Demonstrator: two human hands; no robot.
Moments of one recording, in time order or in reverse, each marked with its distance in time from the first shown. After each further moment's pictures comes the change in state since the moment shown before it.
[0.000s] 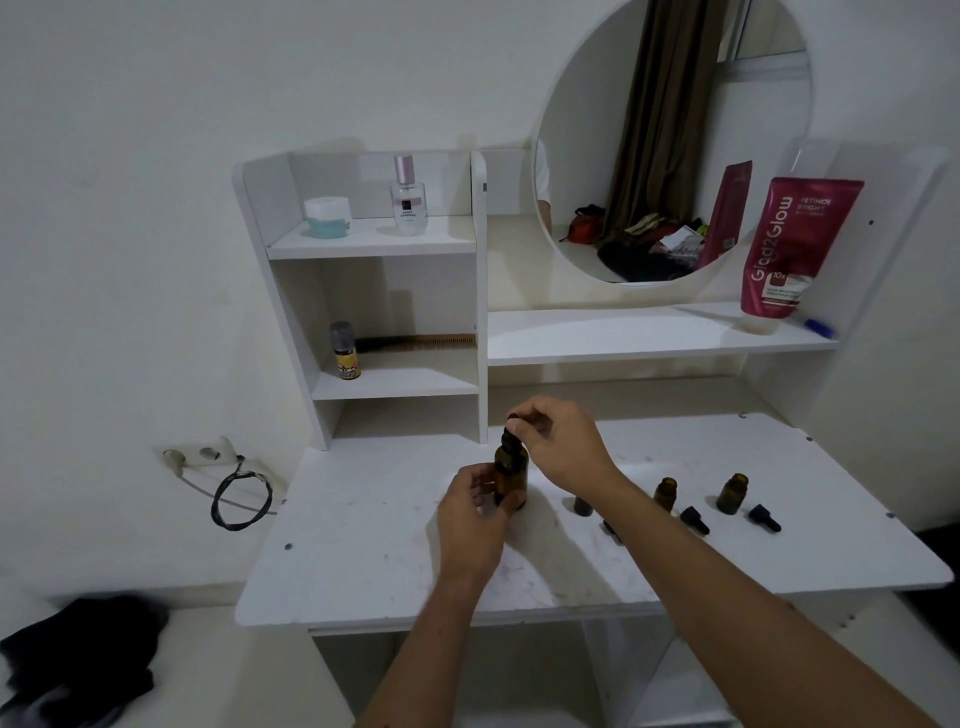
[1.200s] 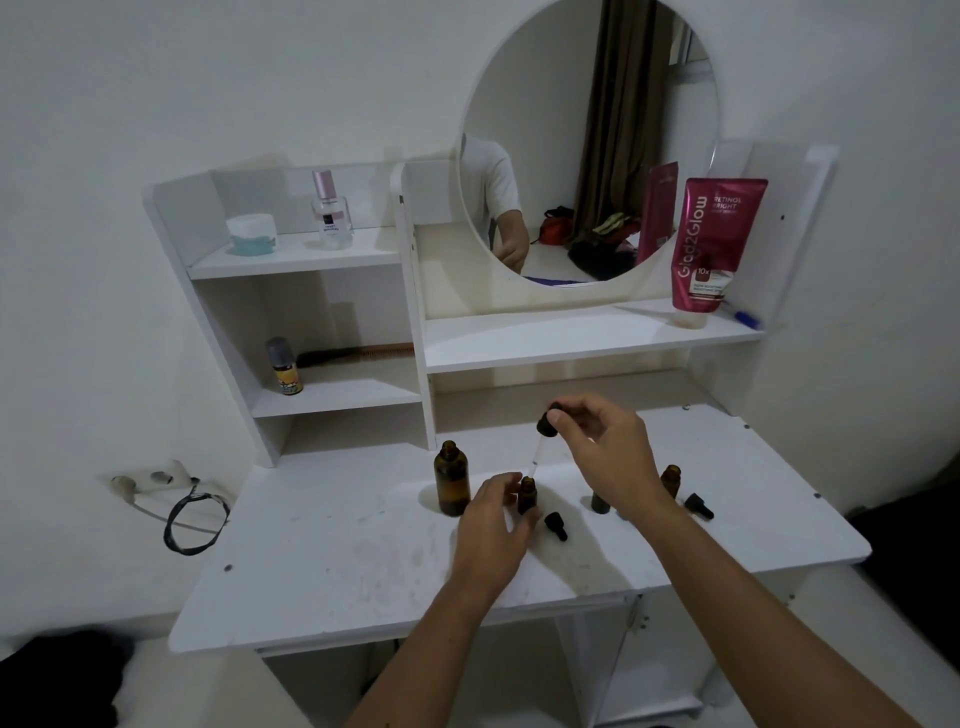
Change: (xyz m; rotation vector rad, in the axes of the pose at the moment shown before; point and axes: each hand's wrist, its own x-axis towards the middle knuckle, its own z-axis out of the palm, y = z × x) left_hand -0.024 0.023 0.070 0.226 -0.215 0.248; right_hand -0.041 0.041 -0.095 0.139 0.280 -0.048
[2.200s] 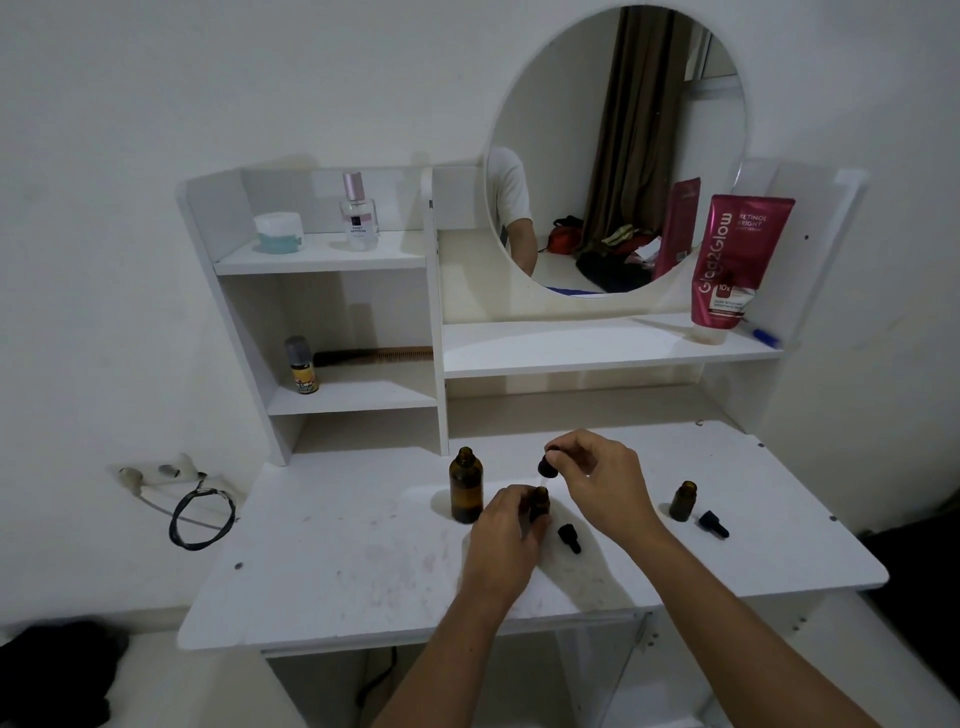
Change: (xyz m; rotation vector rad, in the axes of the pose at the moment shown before) left_hand 0.000 0.000 -0.002 0.028 -0.001 0.001; right_hand -0.009 0.013 0.024 -0.190 -0.103 -0.014
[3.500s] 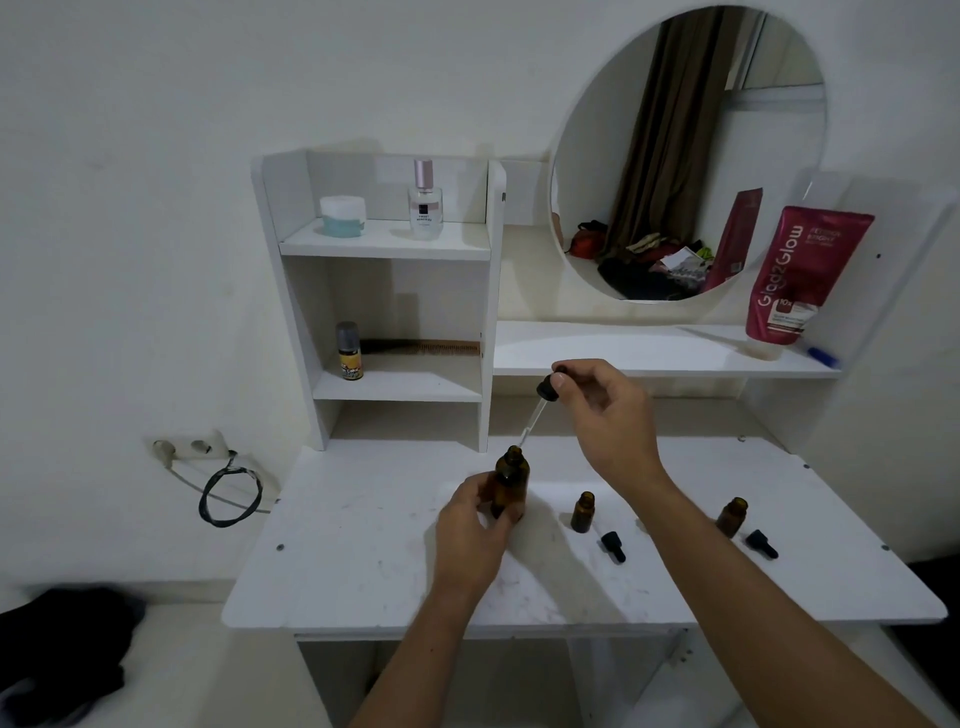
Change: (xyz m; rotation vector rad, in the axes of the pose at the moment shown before) left_hand 0.001 -0.048 -0.064 -0.206 0.164 -0.166; right_hand 0.040 -0.078 0.031 0.246 0.107 -0.106
